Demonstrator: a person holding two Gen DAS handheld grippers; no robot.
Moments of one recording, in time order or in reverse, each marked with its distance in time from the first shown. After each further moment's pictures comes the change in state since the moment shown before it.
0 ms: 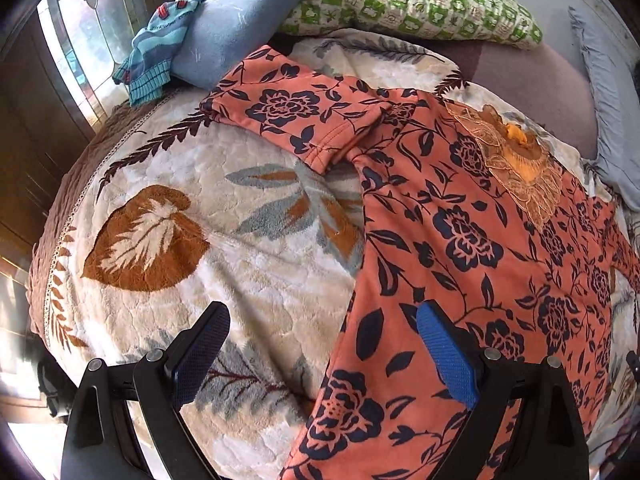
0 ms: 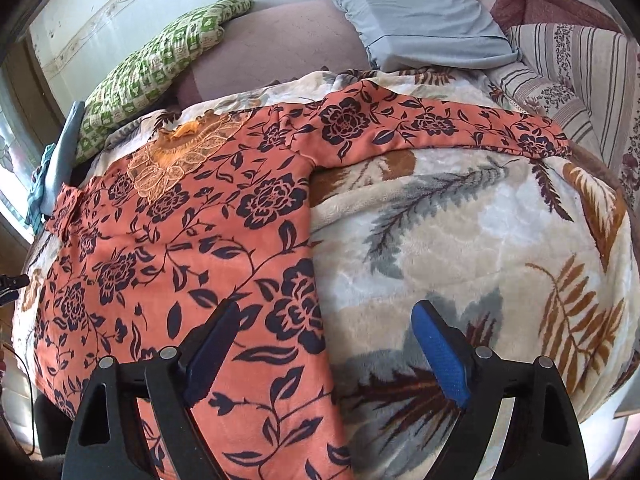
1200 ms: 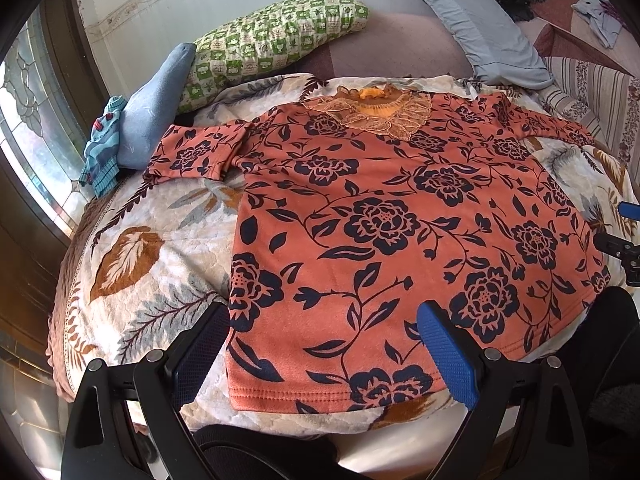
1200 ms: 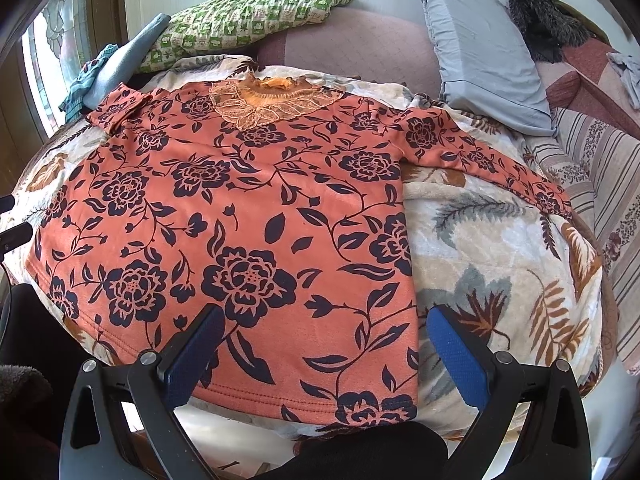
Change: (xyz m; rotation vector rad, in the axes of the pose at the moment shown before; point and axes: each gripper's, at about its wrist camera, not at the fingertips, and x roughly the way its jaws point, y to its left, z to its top) left arm -0.105 -0.054 -0.170 0.452 -0.217 -0.055; right arm -0.063 0.109 -0.083 -0.346 -0.002 -0.093
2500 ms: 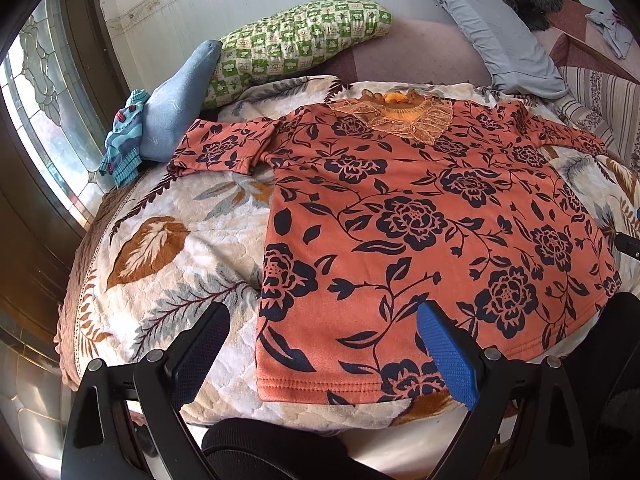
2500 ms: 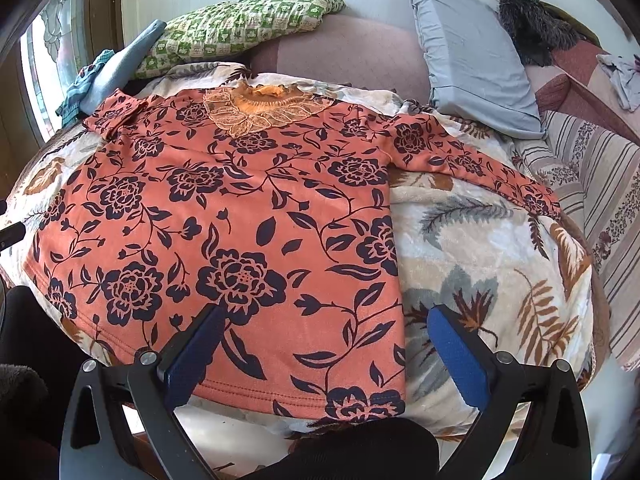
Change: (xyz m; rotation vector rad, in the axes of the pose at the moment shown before) left arm -0.002 0.015 -0.019 -0.041 -0.024 0.040; right arm -0.013 -0.006 -0.005 0.009 -0.025 -0.027
